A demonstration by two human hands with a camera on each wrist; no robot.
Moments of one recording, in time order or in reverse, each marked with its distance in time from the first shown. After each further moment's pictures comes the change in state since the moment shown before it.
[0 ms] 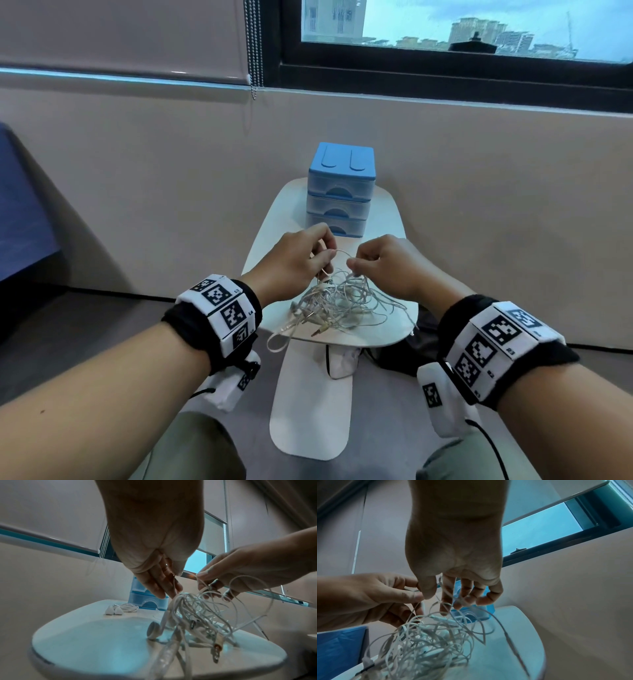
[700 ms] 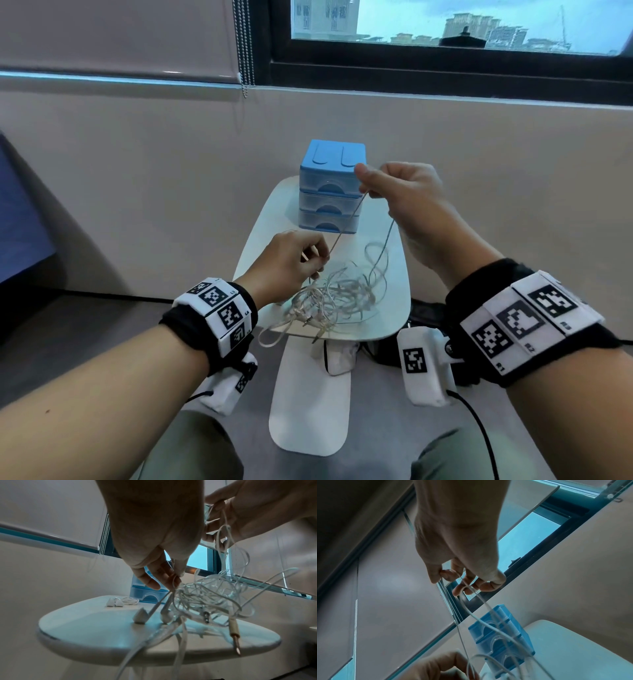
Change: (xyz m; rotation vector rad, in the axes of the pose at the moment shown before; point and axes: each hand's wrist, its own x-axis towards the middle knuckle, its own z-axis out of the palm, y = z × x) left_hand -0.001 -0.010 0.008 0.106 0.042 0.050; right_hand -0.007 -0.038 -0.052 0.735 0.339 -0.117
